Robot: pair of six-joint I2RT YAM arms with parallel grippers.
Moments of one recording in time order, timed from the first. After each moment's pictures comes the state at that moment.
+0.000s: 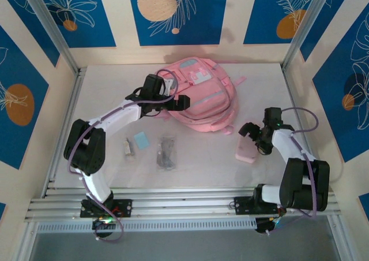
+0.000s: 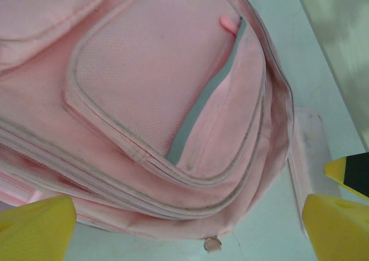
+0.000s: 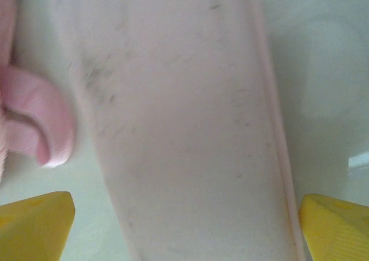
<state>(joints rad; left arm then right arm) -0.52 1.78 1.33 -0.26 0.36 -0.41 -0.10 1.29 0.69 -0.62 -0.19 0.55</state>
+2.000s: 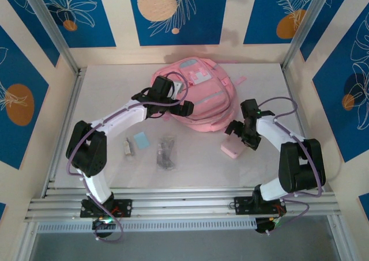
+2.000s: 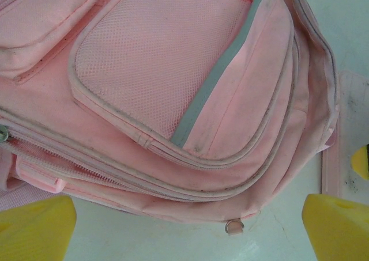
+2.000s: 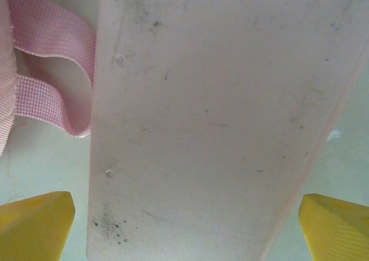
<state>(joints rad) -0.60 1.78 1.40 -0.42 0.15 -0.25 0.15 1.47 0.87 -0.76 -0.06 0.71</state>
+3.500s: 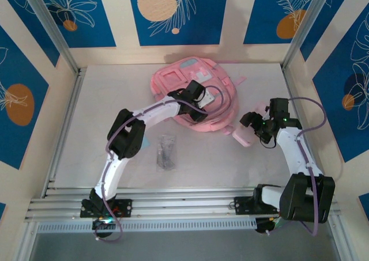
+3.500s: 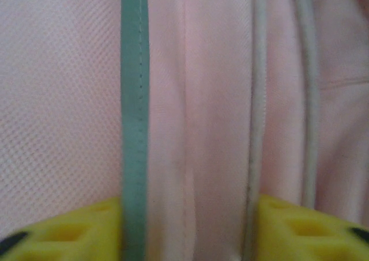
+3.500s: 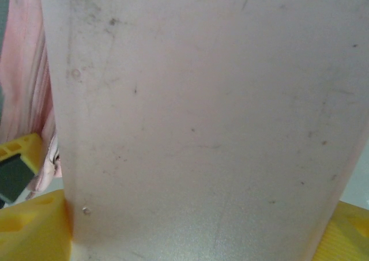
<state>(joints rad) -0.73 2.25 1.85 -0.56 0.01 0.26 -0.12 1.19 0.85 -0.74 -0.29 0.56</state>
